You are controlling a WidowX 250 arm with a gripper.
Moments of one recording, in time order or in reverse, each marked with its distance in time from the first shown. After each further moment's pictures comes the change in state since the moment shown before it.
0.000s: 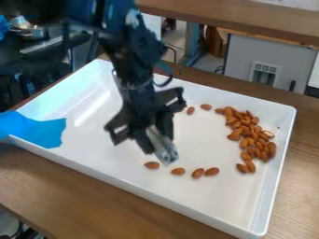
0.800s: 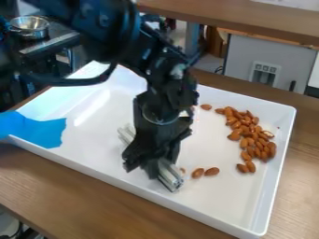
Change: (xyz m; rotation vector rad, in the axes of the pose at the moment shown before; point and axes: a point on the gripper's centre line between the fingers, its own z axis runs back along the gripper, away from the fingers) arm -0.009 0.004 -0.036 0.165 -0.158 0.113
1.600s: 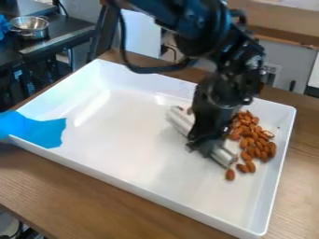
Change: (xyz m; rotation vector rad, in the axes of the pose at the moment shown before) arm -0.017 -0.085 -0.009 -0.049 -0.055 0.071
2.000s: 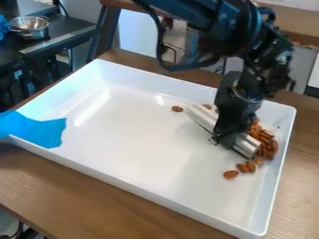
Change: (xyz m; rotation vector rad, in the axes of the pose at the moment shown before) arm -0.009 -0.031 -0.001 -0.028 -0.021 0.027
